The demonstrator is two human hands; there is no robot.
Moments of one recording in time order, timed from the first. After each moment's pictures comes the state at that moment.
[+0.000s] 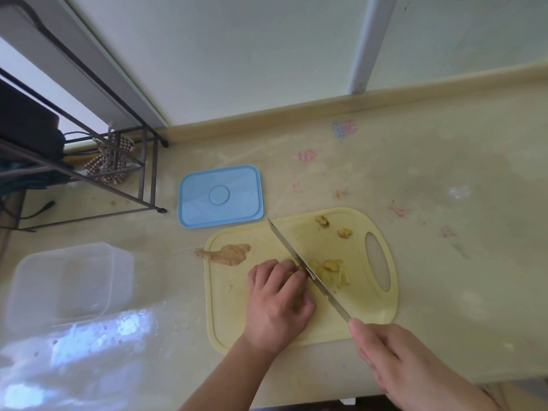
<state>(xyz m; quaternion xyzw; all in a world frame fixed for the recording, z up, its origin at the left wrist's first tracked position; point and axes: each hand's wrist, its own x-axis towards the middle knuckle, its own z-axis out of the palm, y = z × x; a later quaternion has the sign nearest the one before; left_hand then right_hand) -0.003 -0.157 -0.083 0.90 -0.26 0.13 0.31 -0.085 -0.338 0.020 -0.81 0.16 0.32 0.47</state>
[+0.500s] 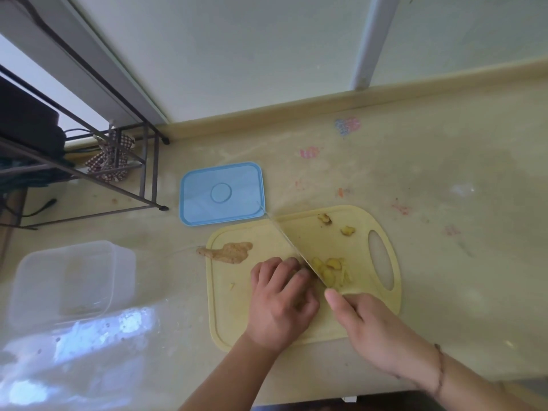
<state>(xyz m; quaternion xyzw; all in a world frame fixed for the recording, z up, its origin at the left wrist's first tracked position) -0.002 -0.159 -0.083 0.90 -0.26 0.14 0.31 -0.047 -0.321 0.005 -0.83 0.14 0.29 0.45</state>
